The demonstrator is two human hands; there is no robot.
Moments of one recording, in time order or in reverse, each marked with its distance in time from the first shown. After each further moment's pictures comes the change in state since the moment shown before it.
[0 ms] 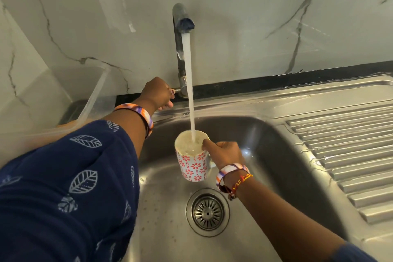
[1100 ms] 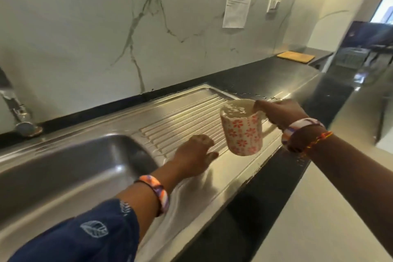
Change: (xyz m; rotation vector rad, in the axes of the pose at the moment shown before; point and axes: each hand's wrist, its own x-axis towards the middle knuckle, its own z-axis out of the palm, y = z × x) left_hand -0.257 0.185 0.244 0.340 -0.310 1.154; right_hand -0.159 0.038 -0.389 -0.044 0.662 -0.047
